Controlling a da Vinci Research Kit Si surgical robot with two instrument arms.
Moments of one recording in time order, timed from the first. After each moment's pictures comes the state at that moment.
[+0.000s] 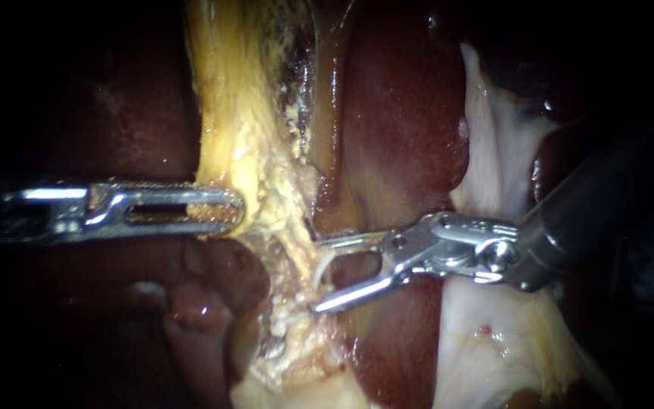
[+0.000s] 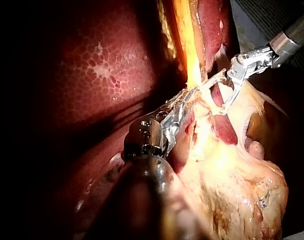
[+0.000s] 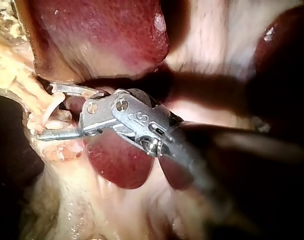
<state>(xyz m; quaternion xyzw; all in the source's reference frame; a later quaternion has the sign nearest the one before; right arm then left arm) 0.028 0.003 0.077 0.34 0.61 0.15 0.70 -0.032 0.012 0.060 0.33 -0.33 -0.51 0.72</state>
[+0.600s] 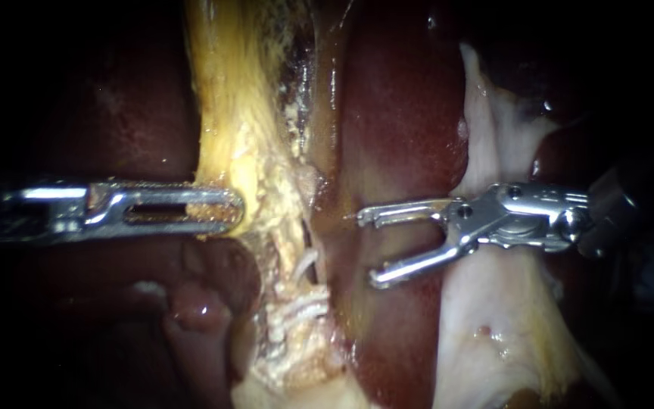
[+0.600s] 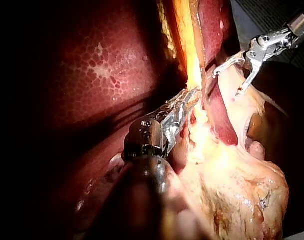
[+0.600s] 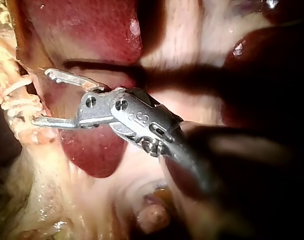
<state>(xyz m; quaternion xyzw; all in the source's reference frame) 0.022 0.005 0.074 0.31 0.62 0.13 0.71 -0.032 0.012 0.061 0.33 -0.33 -0.51 0.72</state>
